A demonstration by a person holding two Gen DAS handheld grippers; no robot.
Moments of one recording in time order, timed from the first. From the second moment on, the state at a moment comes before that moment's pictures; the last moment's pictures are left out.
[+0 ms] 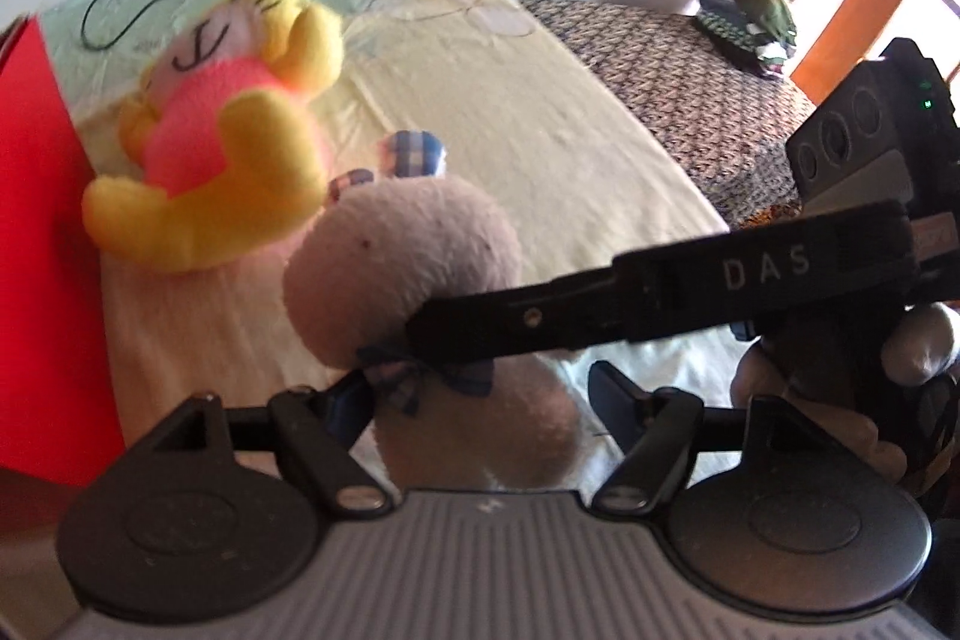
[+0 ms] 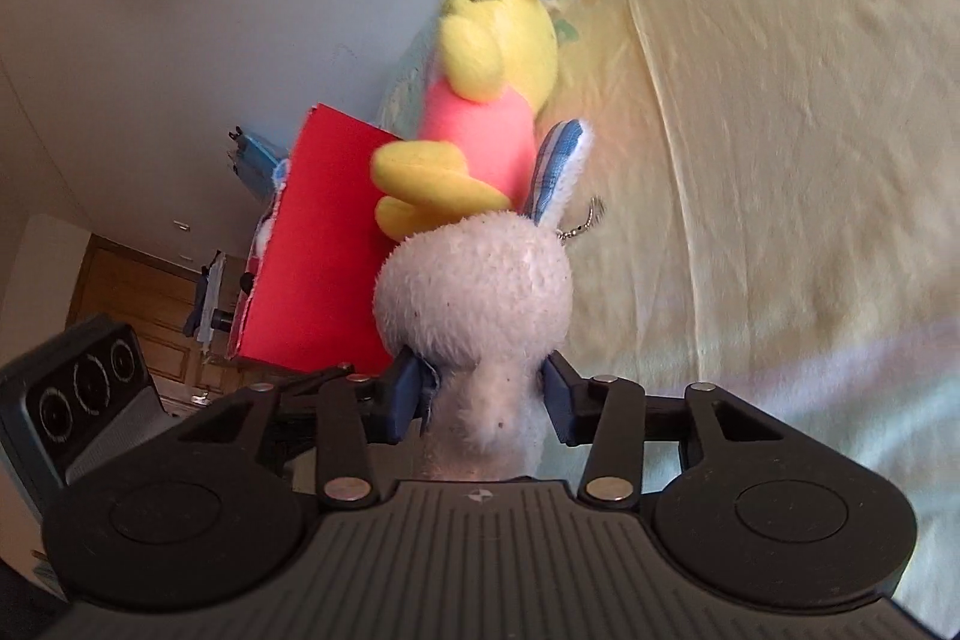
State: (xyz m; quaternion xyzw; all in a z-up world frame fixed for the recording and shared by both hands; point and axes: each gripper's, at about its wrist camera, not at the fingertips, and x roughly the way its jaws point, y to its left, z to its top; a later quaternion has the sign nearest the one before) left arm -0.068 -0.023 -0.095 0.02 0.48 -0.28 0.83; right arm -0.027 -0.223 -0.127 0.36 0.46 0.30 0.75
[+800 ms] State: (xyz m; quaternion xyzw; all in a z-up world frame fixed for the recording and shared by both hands) left arm -0.100 0.111 0.001 0.01 0.35 -0.32 0.88; right arm -0.085 -0.105 -0.017 0.26 0.28 0.27 0.88
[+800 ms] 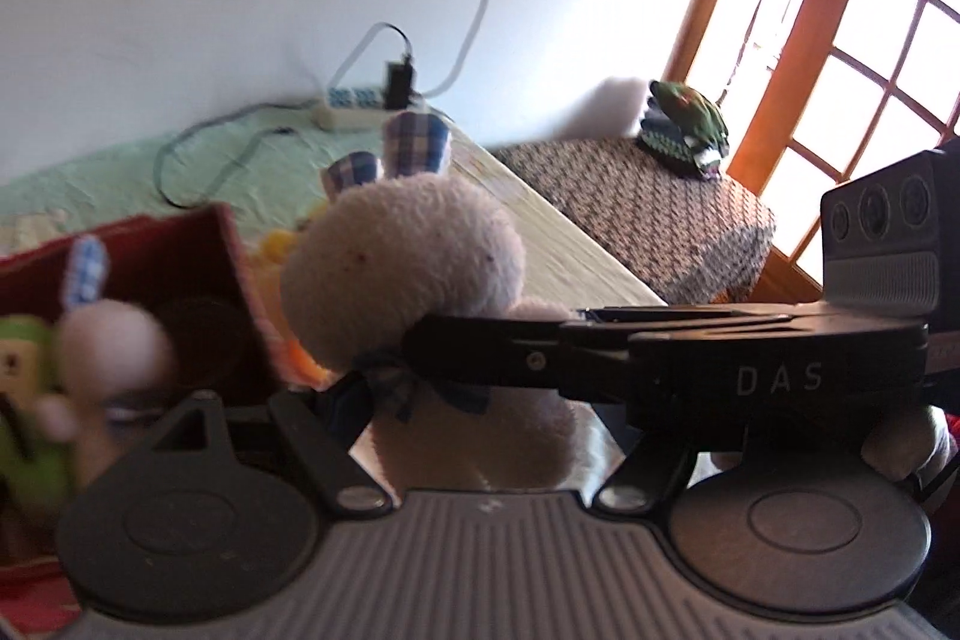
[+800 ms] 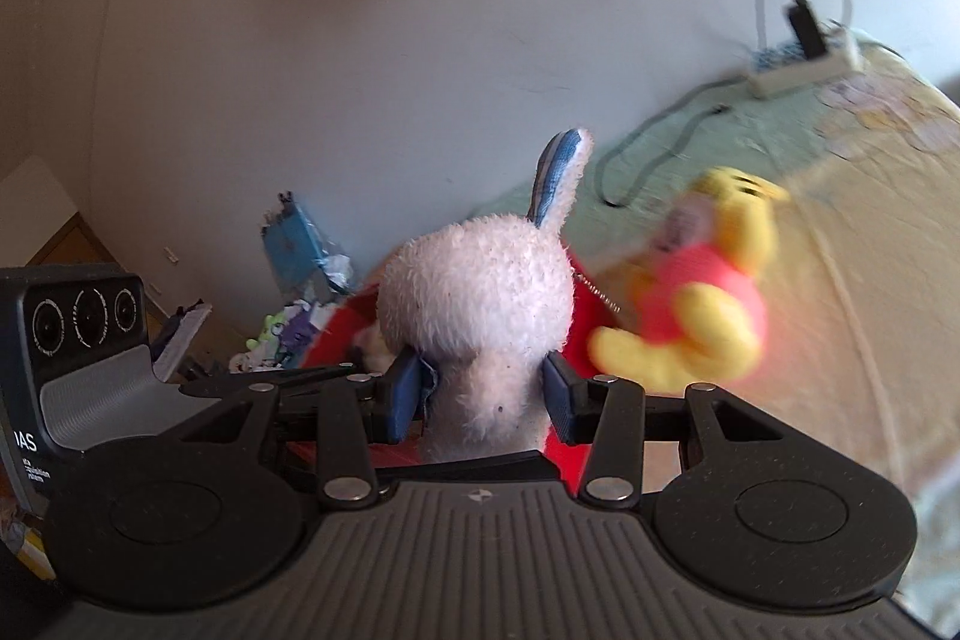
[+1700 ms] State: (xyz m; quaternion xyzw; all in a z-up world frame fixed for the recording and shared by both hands) left arm -0.031 0.200 -0.041 0.03 0.40 -0.28 0.87; right arm -0.023 0.027 -0.028 0.11 0.31 0.14 0.93
